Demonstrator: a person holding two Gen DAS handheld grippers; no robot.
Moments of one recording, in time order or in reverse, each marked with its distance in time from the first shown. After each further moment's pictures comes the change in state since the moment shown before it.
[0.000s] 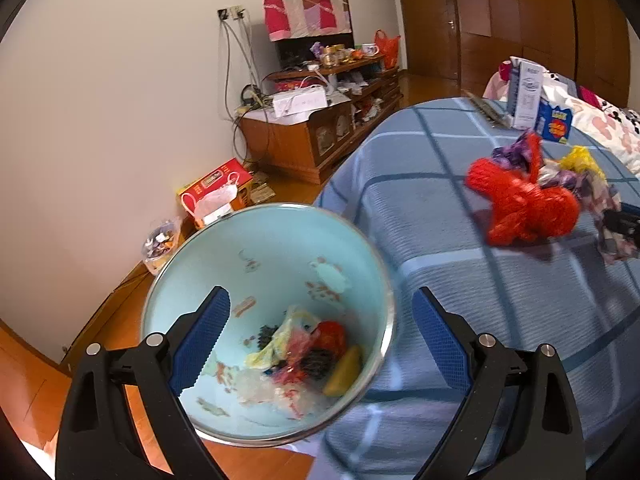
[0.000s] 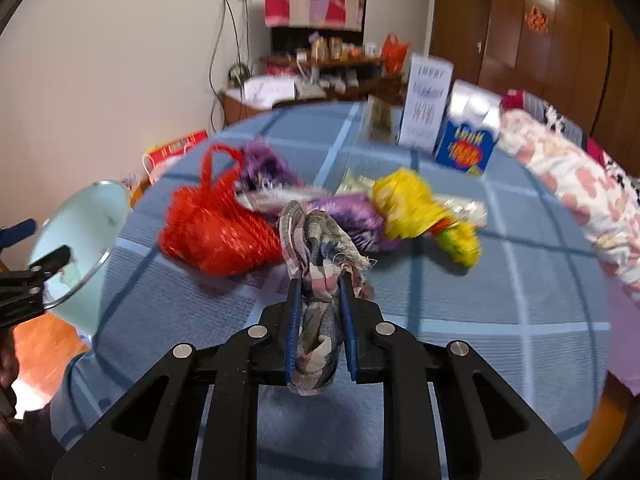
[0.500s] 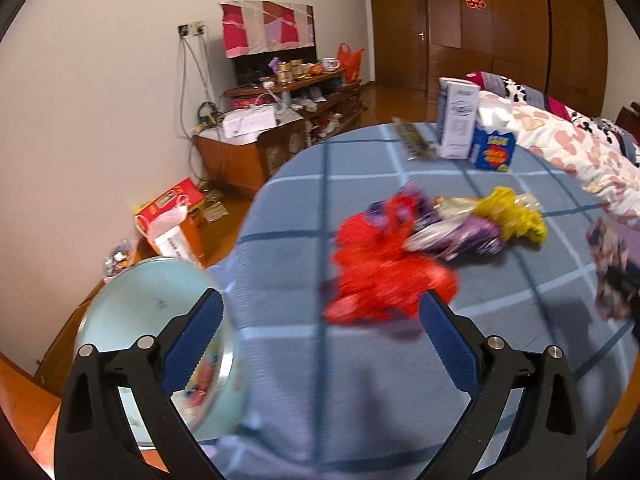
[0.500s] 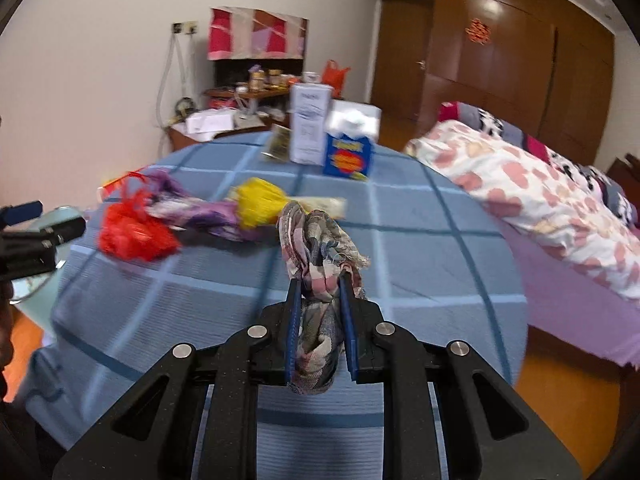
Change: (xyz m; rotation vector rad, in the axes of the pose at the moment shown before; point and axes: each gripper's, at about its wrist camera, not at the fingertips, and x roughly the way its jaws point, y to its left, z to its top) left arm -0.014 -0.113 0.053 -0.001 -0.037 -0.119; right arm -0.050 -0.087 -0.035 0.091 -0.088 -0.186
